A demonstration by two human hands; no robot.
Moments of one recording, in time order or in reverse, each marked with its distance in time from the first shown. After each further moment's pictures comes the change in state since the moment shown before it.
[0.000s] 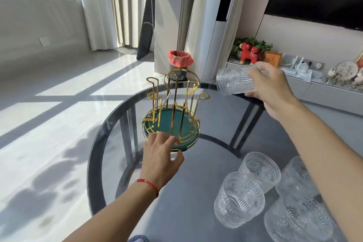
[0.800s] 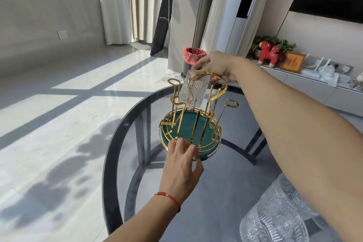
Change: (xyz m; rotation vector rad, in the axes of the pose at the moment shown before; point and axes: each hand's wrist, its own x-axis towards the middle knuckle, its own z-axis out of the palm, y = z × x) left_hand 0.002 -0.019 0.026 -0.048 0.043 0.025; right_hand 0.105 -0.045 0.163 -0.269 -0.743 0.053
